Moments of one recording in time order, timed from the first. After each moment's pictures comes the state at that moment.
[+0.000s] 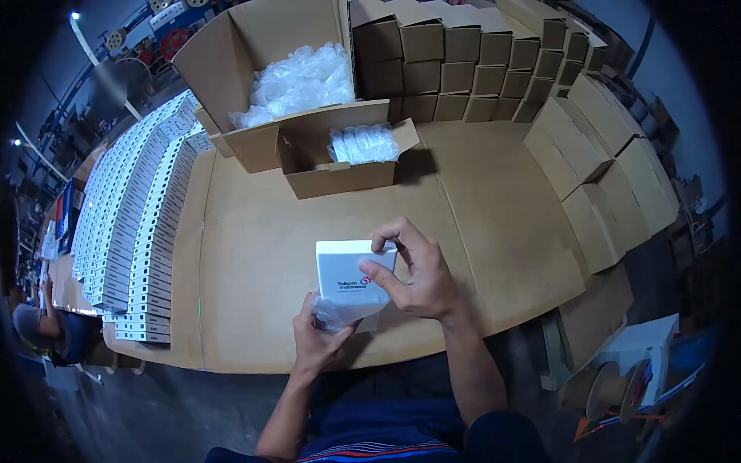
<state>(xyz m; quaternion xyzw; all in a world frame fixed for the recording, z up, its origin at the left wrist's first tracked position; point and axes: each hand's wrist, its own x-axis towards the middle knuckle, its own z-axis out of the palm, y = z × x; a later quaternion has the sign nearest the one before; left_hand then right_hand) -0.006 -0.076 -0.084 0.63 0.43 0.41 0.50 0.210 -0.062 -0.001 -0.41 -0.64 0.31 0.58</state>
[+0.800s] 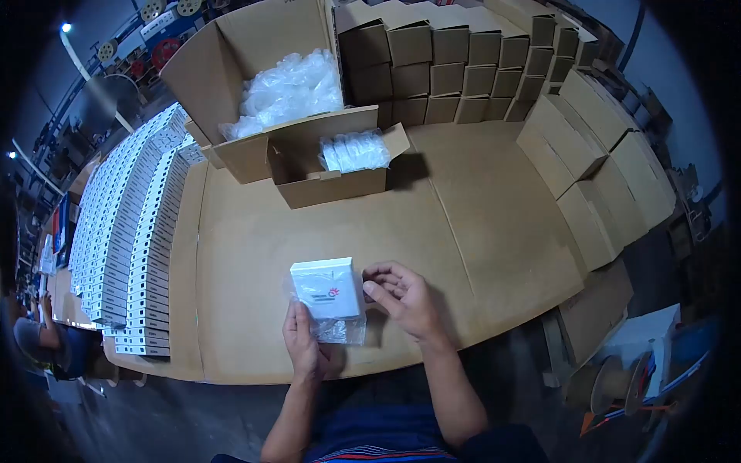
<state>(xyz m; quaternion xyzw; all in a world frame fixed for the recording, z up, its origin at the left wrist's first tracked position) 0.001 -0.071 -0.100 0.37 0.40 0.56 0.62 0.193 -0.085 -0.064 -0.46 -0.35 0.54 0.61</state>
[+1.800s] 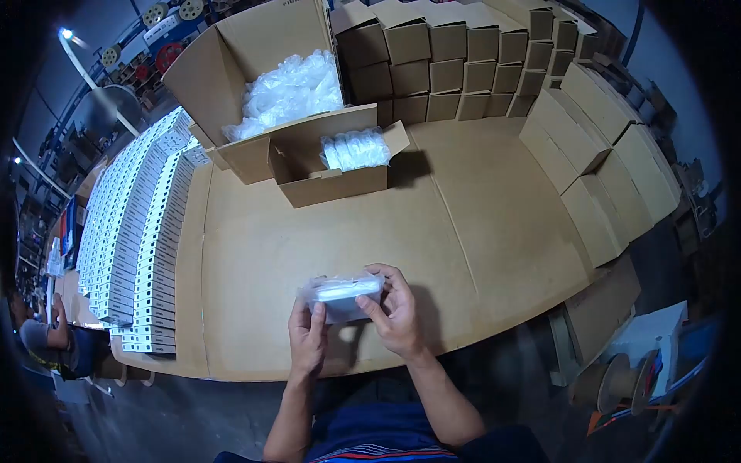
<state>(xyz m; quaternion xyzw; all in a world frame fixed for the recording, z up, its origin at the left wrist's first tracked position) -0.001 -0.069 -0.079 0.49 0.36 0.50 0.62 0.158 -0.102 -0.075 -0.40 -0.38 0.47 0.69</state>
